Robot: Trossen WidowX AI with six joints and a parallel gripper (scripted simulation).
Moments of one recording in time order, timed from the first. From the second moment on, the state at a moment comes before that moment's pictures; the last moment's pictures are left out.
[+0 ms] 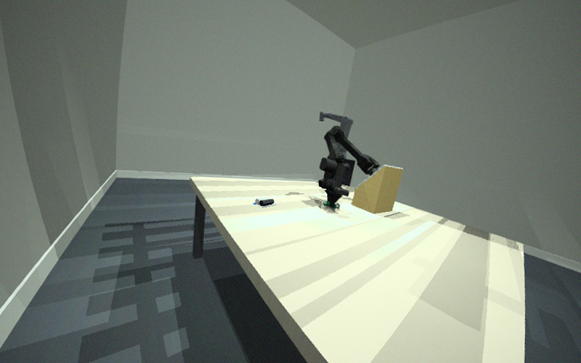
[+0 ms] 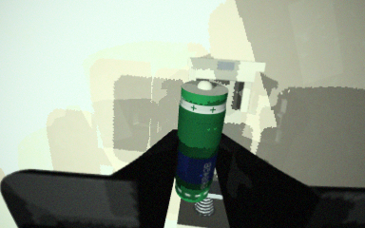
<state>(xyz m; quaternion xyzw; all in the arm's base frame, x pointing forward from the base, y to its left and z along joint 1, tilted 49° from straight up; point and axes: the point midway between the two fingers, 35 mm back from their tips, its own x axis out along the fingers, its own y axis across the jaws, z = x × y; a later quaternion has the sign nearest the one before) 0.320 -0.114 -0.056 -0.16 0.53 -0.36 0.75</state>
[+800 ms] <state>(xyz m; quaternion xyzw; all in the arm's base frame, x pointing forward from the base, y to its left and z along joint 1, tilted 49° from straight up) 0.322 -0.116 -0.052 -0.13 0.58 -0.36 0.72</state>
